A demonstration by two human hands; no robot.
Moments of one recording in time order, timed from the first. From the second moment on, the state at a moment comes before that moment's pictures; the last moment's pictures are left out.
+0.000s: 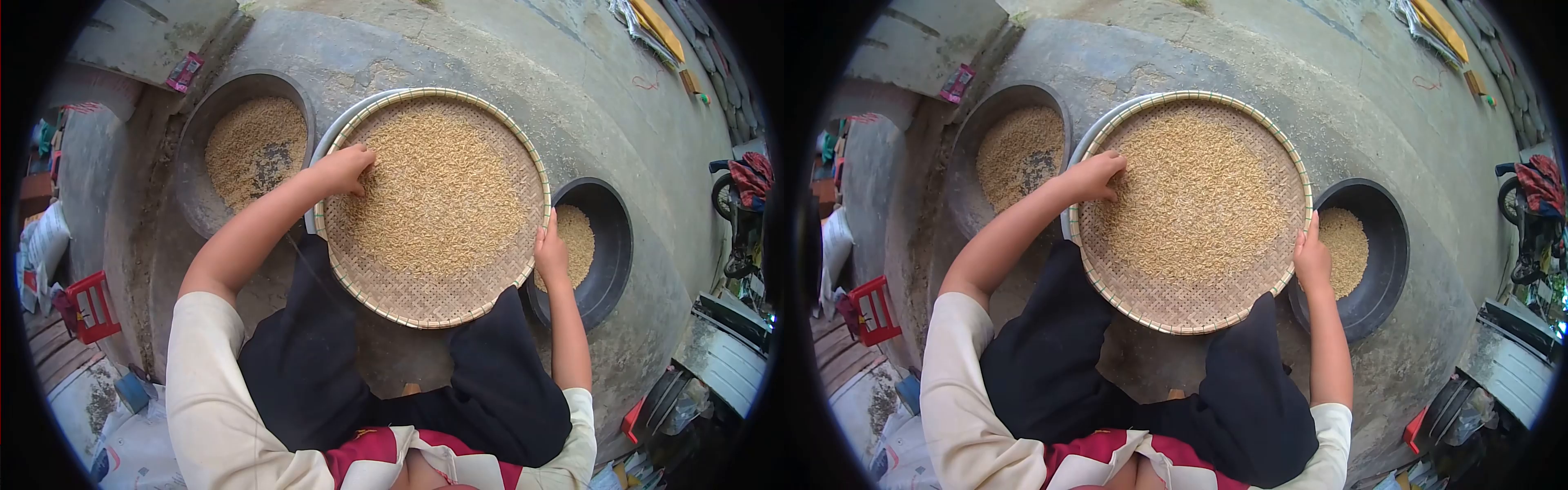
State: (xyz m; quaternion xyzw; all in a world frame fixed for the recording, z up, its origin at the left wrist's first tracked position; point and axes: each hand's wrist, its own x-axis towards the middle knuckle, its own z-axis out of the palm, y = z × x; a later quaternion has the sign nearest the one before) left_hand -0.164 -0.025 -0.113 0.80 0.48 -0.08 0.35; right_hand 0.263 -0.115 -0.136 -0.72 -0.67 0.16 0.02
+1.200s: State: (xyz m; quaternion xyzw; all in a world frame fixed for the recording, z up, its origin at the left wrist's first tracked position) left_hand -0.028 0.011 -0.044 0.35 0.35 0.18 0.85; right_hand 0.261 -0.116 -0.133 -0.74 -0.65 0.19 0.03
